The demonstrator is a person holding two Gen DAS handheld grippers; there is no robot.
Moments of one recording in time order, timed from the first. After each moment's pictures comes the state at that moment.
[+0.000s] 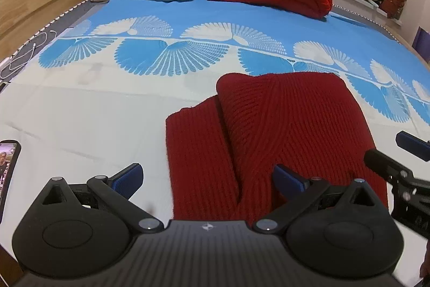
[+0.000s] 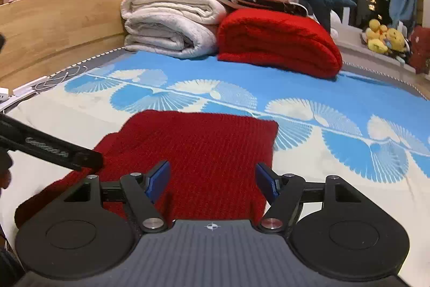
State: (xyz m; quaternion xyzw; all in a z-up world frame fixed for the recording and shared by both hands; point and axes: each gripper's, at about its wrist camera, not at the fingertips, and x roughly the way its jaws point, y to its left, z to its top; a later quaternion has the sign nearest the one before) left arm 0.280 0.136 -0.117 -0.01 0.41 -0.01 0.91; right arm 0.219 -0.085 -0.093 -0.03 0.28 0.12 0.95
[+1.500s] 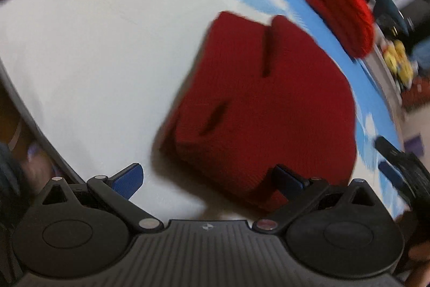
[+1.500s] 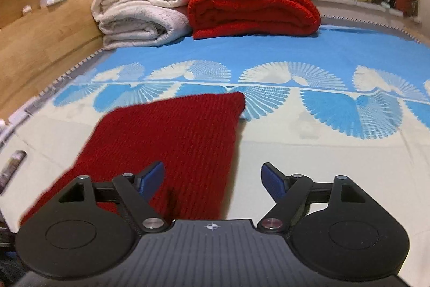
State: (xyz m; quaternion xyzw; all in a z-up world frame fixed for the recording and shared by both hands) left arm 0.177 0.172 -0.172 -0.33 0.48 0.06 0.81; right arm 0.243 -0.152 -0.089 0.07 0.34 0.11 0.93
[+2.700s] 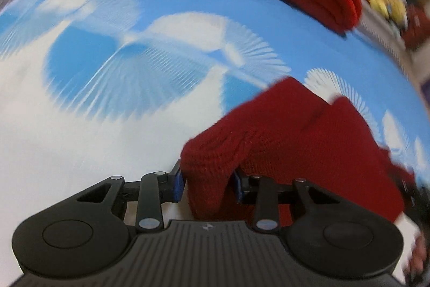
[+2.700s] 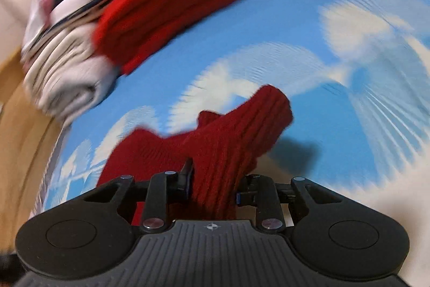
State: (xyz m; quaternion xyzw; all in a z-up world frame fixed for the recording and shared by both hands) left arm 0.501 0.103 -0.132 -0.10 0.50 -0.03 0.86; right arm 0.439 -0.288 -0.157 0.32 0.39 0.02 0.86
